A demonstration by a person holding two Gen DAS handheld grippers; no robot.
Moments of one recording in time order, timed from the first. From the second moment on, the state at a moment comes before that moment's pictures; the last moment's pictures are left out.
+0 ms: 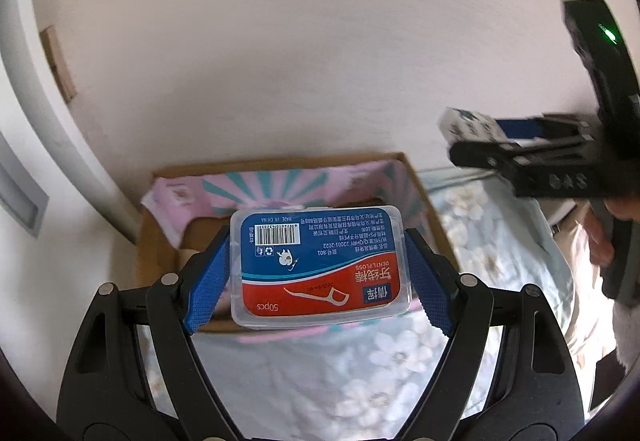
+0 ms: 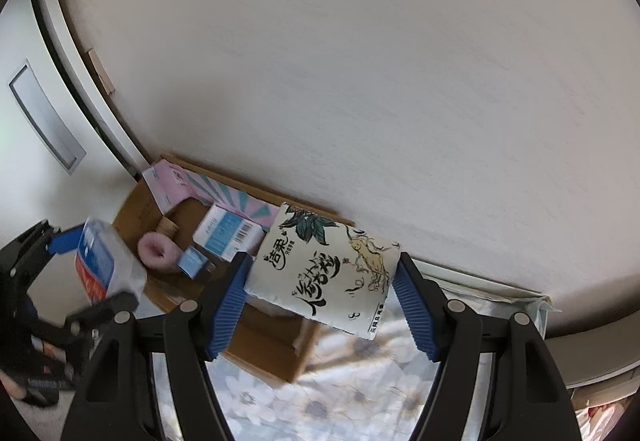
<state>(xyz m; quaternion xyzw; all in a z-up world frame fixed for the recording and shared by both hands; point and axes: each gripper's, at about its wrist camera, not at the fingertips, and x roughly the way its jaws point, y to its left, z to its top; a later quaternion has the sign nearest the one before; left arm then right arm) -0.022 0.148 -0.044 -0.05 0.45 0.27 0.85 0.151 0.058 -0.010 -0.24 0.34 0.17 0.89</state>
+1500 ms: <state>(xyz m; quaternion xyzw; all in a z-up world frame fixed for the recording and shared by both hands) -0.038 0.263 -0.093 -0.08 0.49 0.27 0.83 0.175 0.122 -0.096 -0.17 0.42 0.12 0.88</state>
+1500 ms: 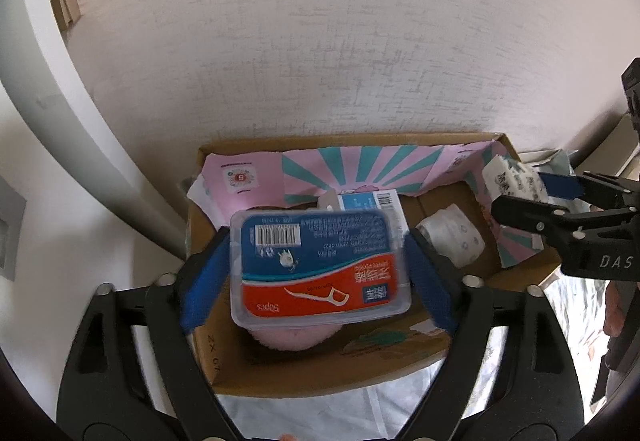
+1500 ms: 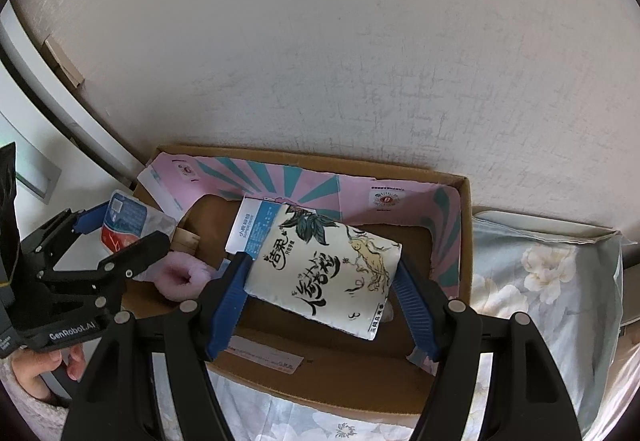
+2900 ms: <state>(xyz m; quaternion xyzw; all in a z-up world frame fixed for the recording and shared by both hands) -0.034 0.222 -0.028 -0.09 0.45 0.29 0.84 0.135 0.109 -0.043 -0.17 0.37 0.09 0.91</state>
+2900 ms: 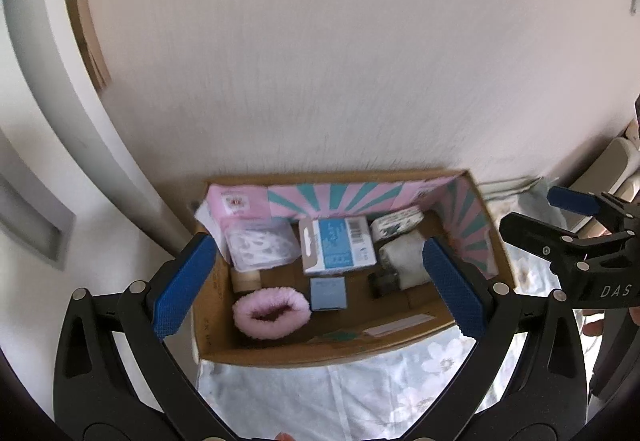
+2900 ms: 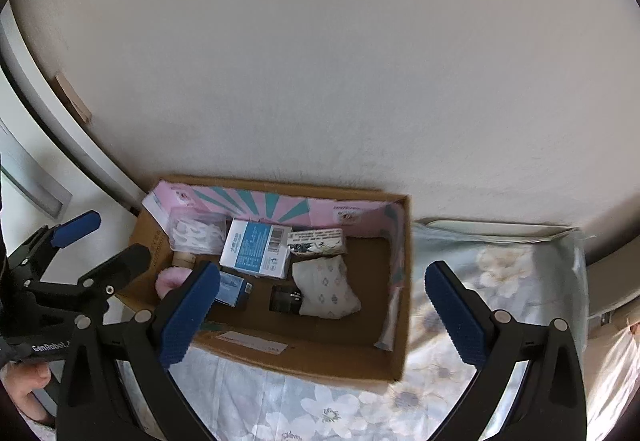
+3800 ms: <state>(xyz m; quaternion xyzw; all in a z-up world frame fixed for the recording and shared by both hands) -0.069 0.119 0.034 -0.08 0.38 0.32 0.87 0.029 0.045 0.024 -0.18 0.28 0.04 0.94</state>
